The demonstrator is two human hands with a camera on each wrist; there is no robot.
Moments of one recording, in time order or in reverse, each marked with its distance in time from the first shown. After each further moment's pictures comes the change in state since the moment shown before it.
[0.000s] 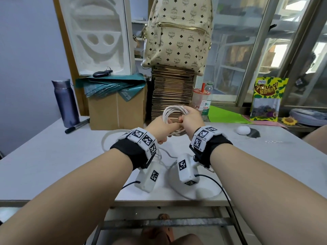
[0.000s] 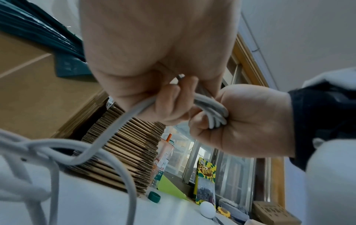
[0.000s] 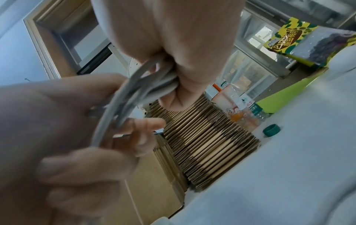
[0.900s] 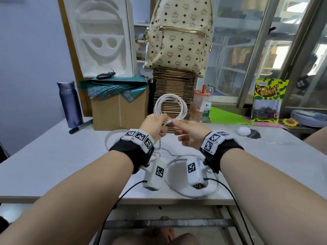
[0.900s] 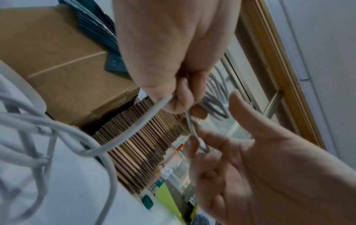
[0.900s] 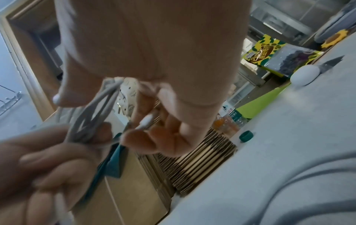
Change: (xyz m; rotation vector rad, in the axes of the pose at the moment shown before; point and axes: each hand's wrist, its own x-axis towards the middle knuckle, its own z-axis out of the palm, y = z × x) left_hand 0.003 -0.011 -0.007 -0.636 0.135 0.026; right_hand -0.029 0.003 -0.024 0.109 -0.404 0.288
